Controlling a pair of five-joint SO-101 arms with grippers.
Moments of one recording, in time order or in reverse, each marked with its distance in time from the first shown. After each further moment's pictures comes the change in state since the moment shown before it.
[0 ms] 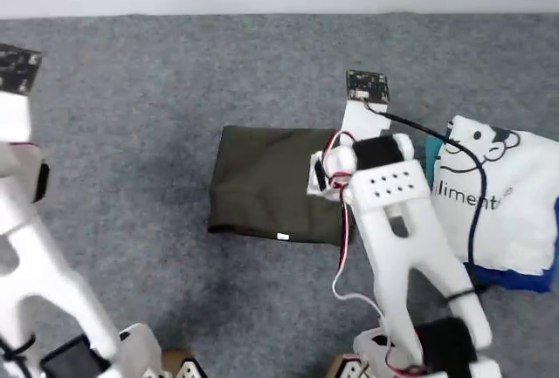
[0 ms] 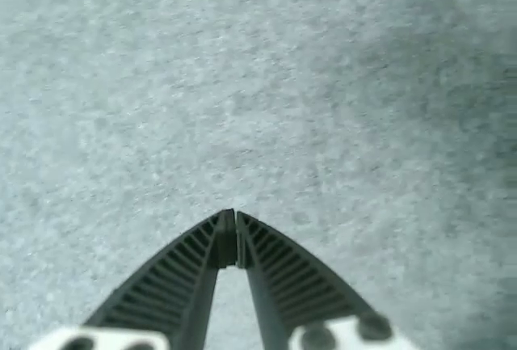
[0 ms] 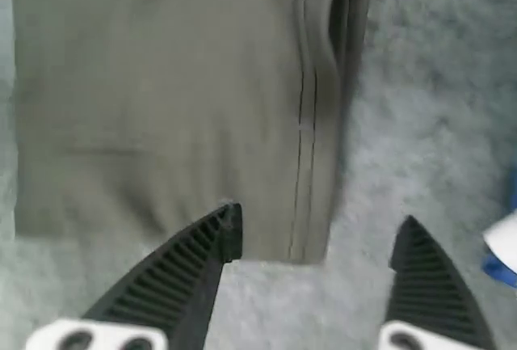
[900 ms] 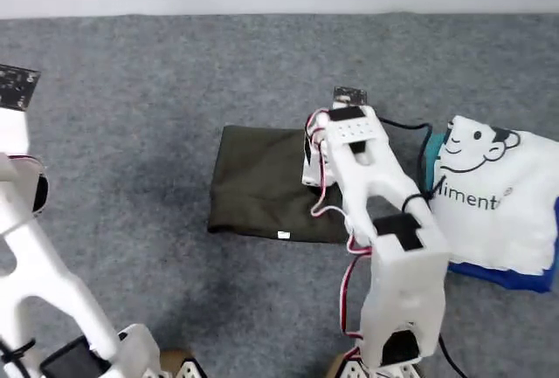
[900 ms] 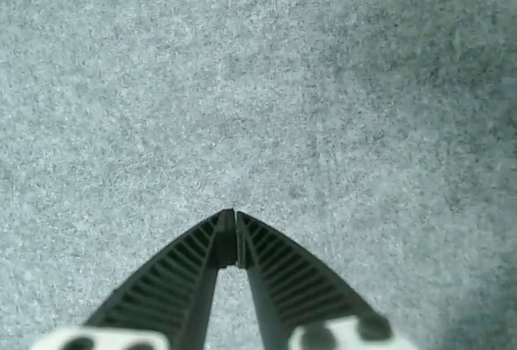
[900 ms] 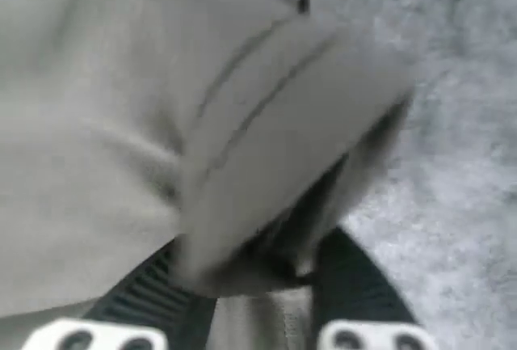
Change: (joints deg) left arm -2.1 -0.4 6.9 -1.4 -0.8; right arm 2.9 46.2 -27.3 1.9 -0.9
